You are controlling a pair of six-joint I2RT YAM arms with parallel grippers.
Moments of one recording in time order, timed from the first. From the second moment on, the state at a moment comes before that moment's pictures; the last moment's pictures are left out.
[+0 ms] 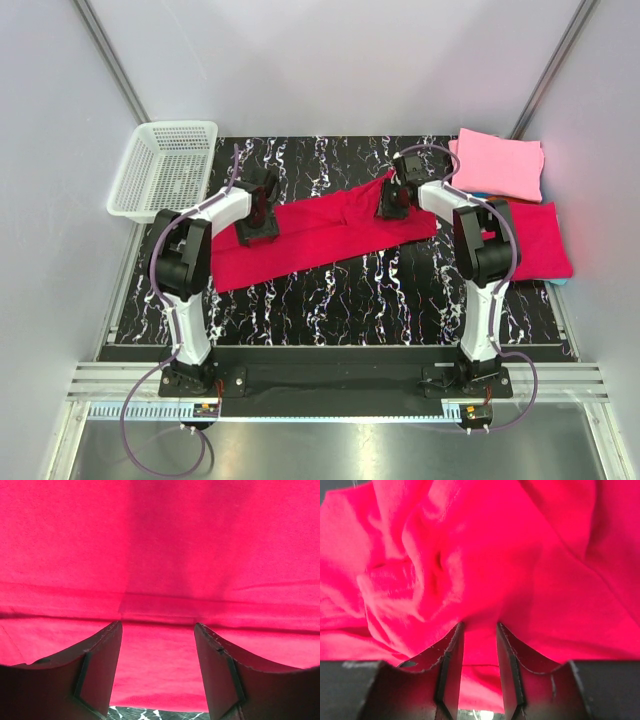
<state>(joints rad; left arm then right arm) -0.33 1.95 1.38 -0.74 -0.22 -0.61 0.27 2.07 1.44 -0.34 -0.18 0.41</state>
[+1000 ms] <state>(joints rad) -0.60 1.80 1.14 -0.73 -0.02 -0.63 0.27 2.56 2.33 -0.80 -0.04 0.29</state>
